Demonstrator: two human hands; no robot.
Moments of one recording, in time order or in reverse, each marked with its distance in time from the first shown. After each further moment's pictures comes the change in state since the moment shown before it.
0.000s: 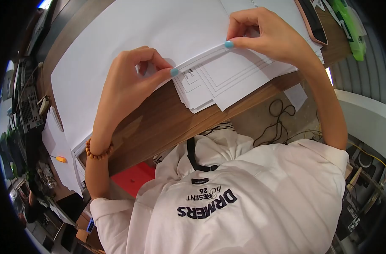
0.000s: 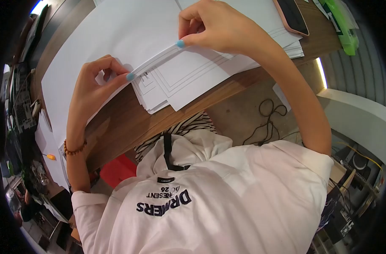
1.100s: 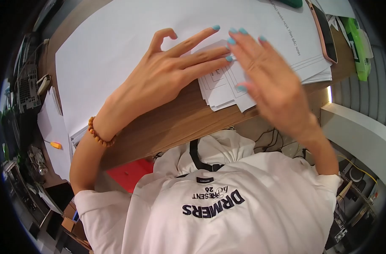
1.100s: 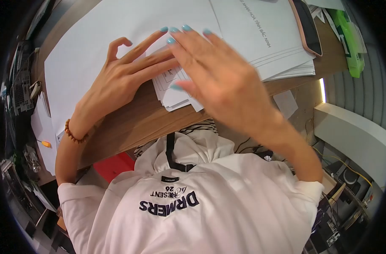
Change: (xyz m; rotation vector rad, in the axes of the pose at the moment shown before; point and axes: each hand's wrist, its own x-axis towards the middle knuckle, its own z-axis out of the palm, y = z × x) left_hand -0.004 -0.019 0.013 0.679 0.006 0.616; right_hand -0.035 -0.032 0.052 -0.519 0.318 -0.478
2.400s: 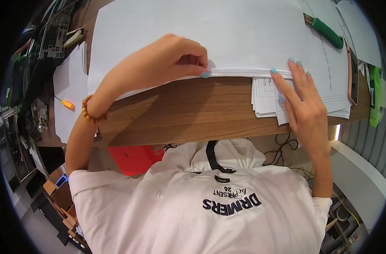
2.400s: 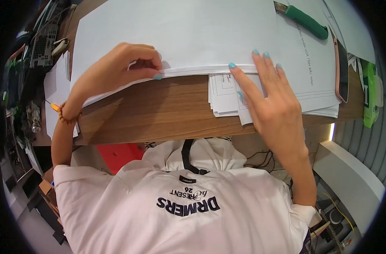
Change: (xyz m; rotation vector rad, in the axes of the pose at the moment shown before) left_hand -0.053 -0.036 -0.041 -0.705 -0.177 -0.462; right_hand 0.006 -0.018 0.006 -0.191 -0.185 0.129
